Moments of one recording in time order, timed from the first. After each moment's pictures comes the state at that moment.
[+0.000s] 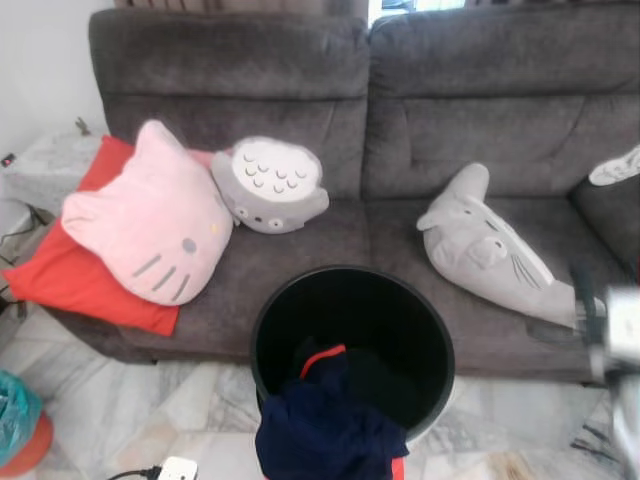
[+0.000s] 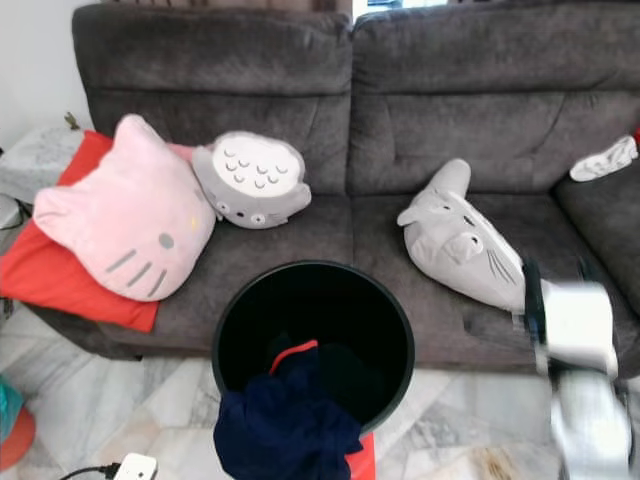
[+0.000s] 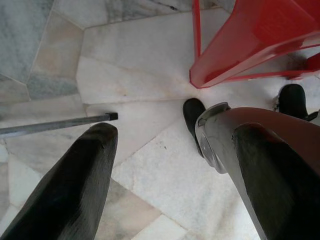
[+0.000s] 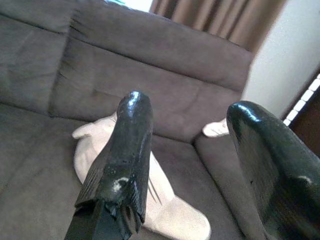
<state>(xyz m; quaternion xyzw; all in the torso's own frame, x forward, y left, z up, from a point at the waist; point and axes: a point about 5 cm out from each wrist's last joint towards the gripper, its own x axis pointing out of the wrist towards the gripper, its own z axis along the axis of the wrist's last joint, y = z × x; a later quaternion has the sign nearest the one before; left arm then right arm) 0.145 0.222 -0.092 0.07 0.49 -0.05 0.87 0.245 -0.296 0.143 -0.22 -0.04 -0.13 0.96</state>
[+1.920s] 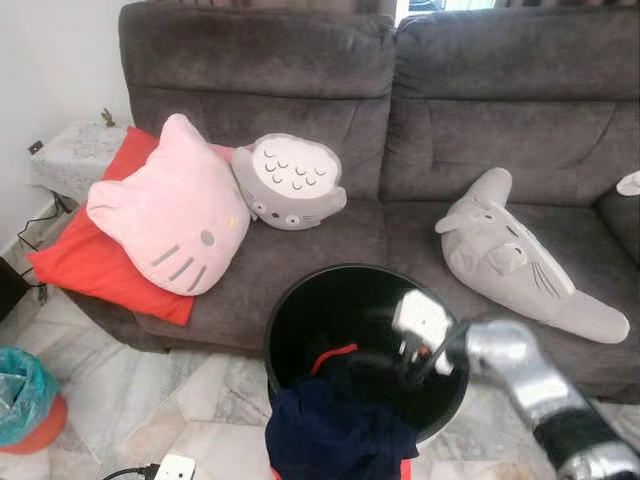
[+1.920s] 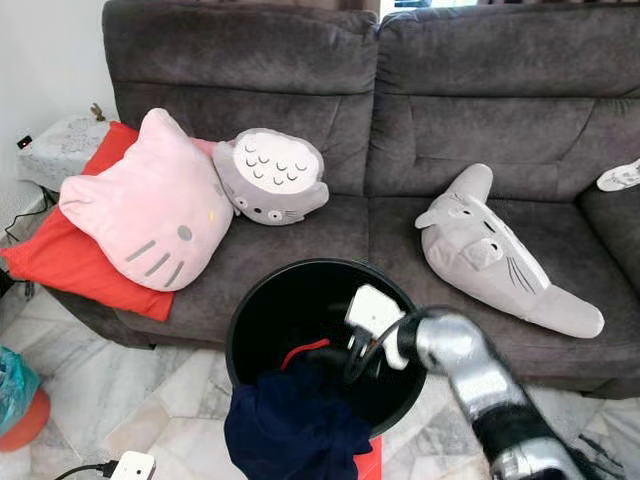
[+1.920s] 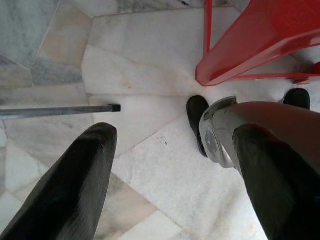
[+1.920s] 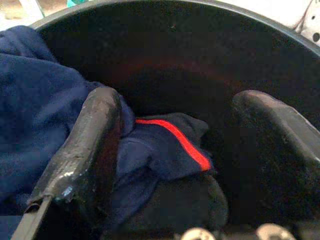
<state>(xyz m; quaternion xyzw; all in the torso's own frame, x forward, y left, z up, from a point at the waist) 0.147 0.224 -0.091 0.08 0.49 -0.04 0.87 0.305 -0.163 0.087 -0.19 0.16 0.53 0.81</state>
